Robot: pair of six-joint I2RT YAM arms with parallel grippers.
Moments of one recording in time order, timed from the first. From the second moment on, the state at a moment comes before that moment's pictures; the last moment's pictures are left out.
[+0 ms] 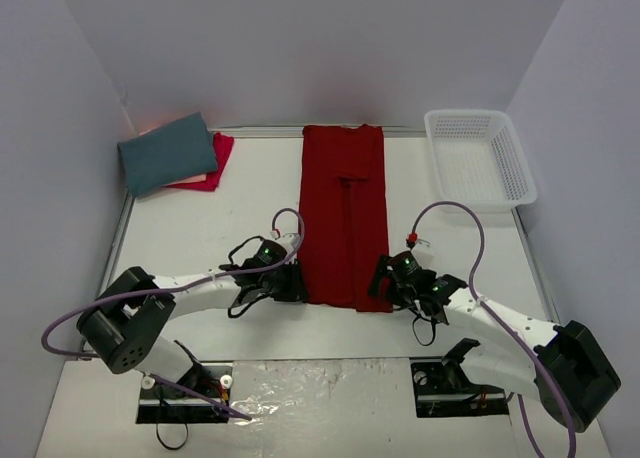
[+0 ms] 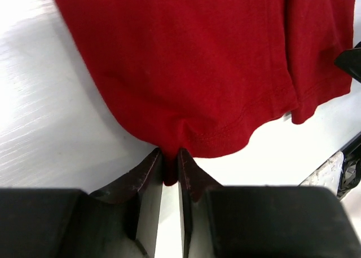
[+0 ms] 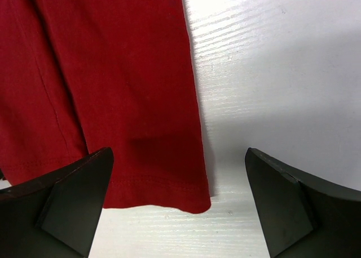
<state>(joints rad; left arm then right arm) -0.73 1.46 0.58 0.03 0.23 -0.66 0.66 1.06 0.40 -0.33 0.24 0.89</state>
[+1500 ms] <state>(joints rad) -0.62 1.40 0.41 0.24 0.38 -0.68 0.75 1.00 0.37 -0.36 0.29 1.01</state>
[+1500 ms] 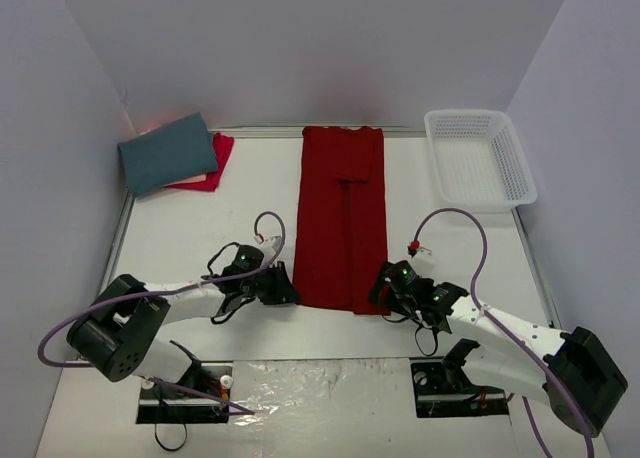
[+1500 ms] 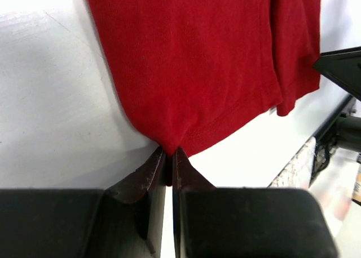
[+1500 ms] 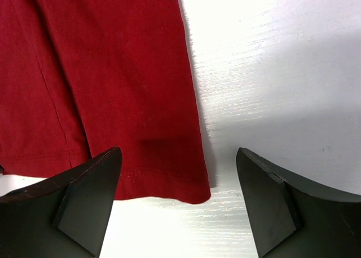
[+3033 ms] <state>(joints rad) -0.52 1.41 0.35 0.32 0.55 -0.69 0.75 0.95 0.30 -0.35 0.24 1.07</state>
